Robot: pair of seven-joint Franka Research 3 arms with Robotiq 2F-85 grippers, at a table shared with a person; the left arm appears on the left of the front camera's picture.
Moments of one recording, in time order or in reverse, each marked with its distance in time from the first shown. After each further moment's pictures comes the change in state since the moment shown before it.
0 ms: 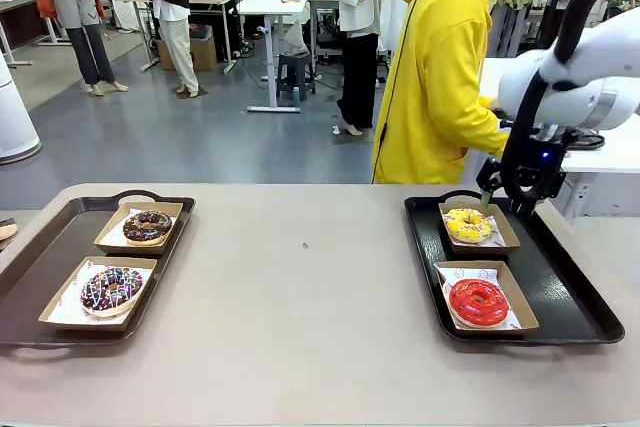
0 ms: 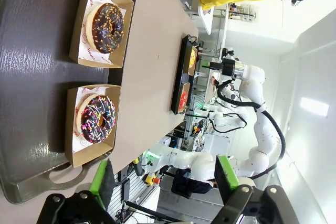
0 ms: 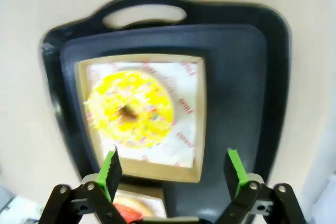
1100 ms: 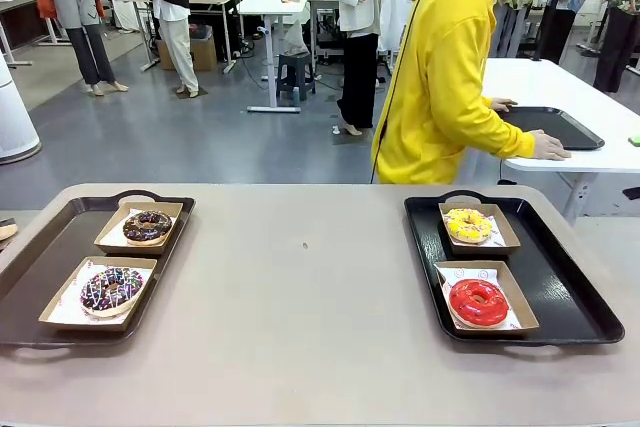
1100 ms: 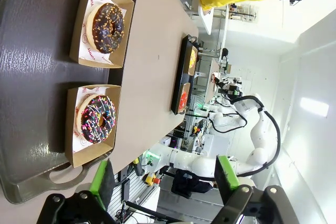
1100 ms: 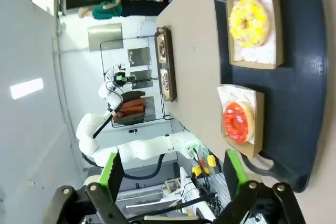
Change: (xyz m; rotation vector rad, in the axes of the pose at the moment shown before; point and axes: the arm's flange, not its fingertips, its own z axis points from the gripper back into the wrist) left arm 0.000 0.000 0.000 0.000 0.000 0.001; right arm -0.122 -0.223 0.076 1.071 -0.008 -0.099
